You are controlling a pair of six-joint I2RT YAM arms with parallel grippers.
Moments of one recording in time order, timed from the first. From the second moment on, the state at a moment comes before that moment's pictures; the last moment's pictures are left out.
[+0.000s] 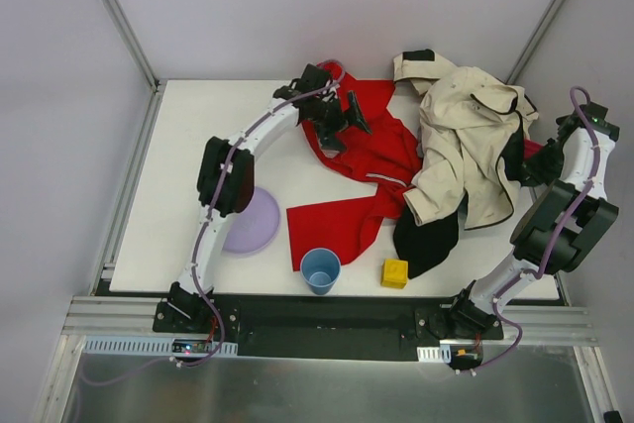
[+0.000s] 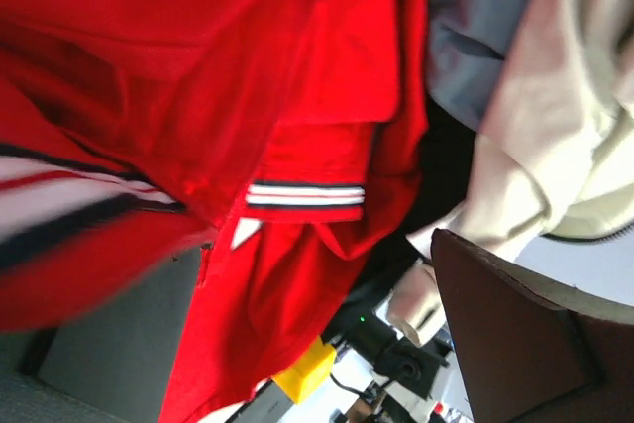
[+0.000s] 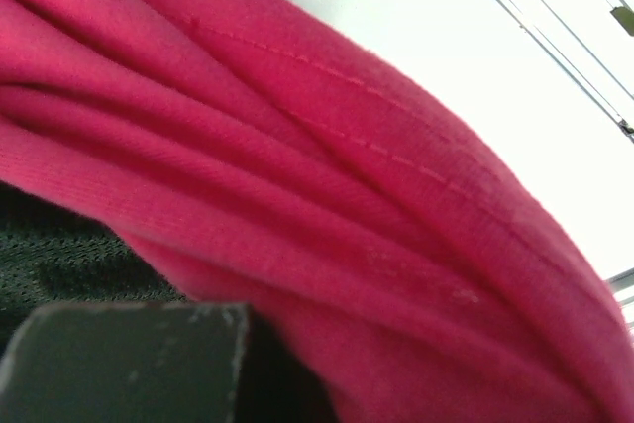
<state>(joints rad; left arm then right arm) -0.49 2.35 2.14 -0.64 0.63 -0.90 -0.54 1.75 1.55 -1.10 -0.05 0.38</state>
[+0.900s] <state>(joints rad) -0.54 2.68 2.42 -0.76 0.61 -0.91 -0.55 1.74 1.51 -1.08 -0.06 0.38</state>
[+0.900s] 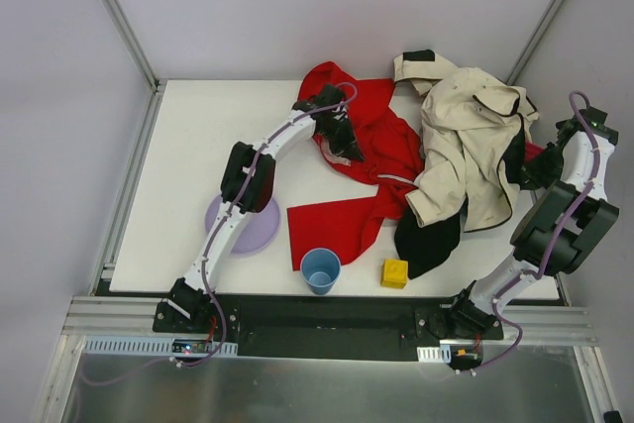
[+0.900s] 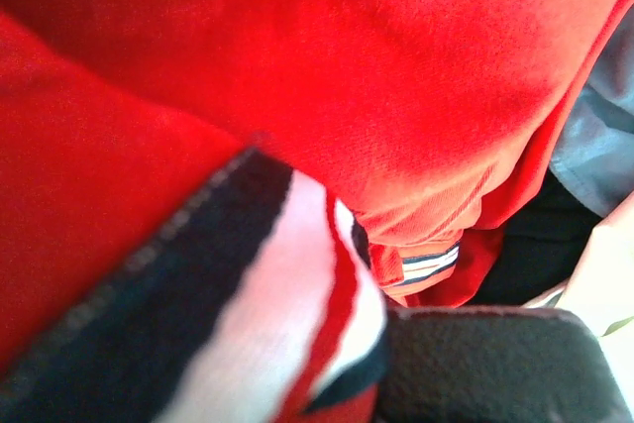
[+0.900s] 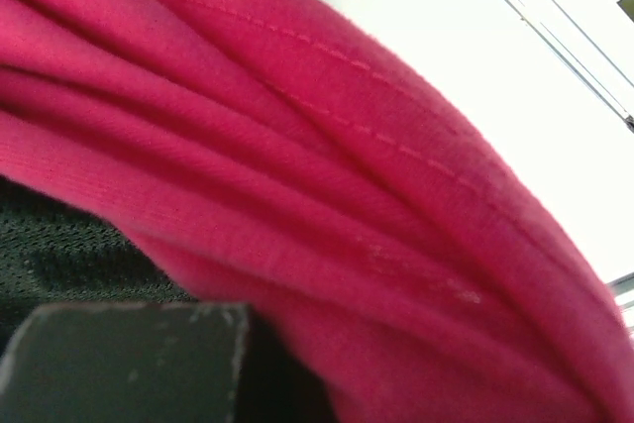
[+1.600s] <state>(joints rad) -0.46 2.03 1.66 -0.79 0.54 -0.86 -0.55 1.73 1.51 -1.07 -0.07 0.38</state>
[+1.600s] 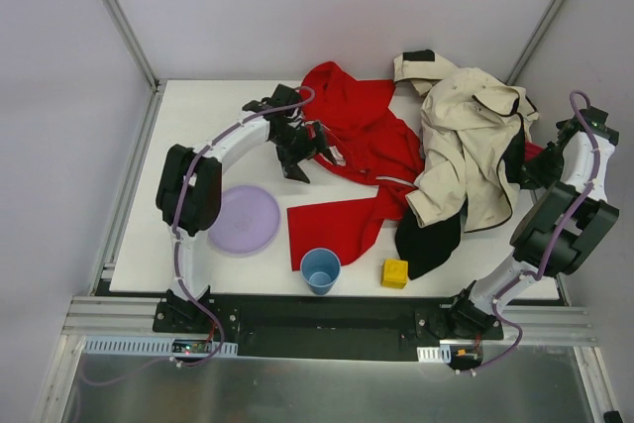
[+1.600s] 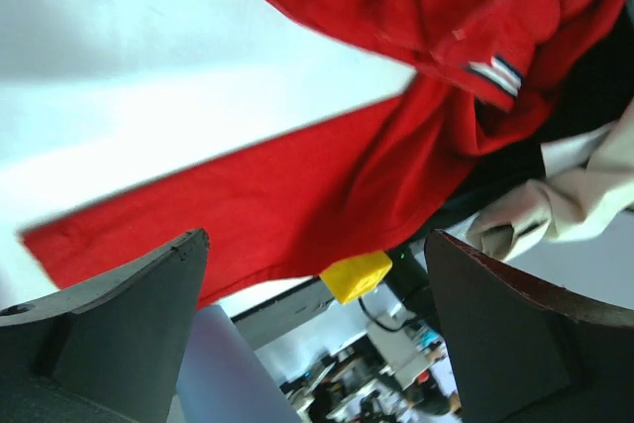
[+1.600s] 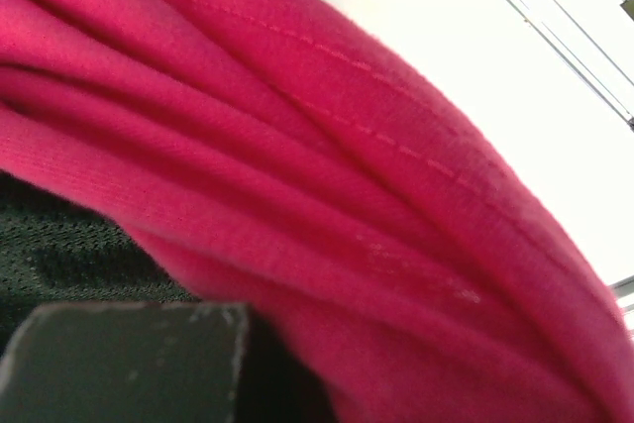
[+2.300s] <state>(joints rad) -0.39 2.52 2.30 -0.78 0.59 -0.94 -0.56 1.73 1.51 -1.07 -0.09 0.38</state>
